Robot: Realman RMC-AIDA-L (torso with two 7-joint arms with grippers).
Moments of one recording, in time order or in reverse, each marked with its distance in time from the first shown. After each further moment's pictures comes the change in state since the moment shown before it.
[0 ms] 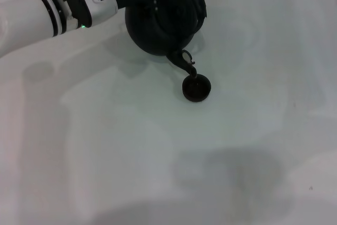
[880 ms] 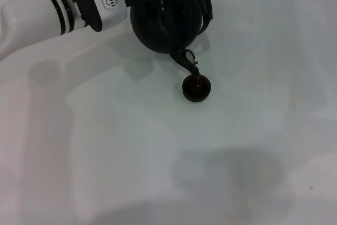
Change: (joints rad) left arm -0.018 -0.012 0.001 0.001 0.001 -0.011 0.076; right arm -0.004 0.002 0.000 0.002 0.003 0.003 0.000
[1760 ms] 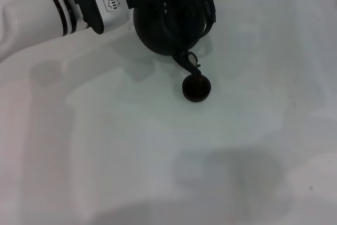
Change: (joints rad) left arm -0.001 -0.001 0.012 0.007 0.002 0.007 0.001; right arm 0.004 0.000 0.000 0.008 -0.003 0.003 0.000
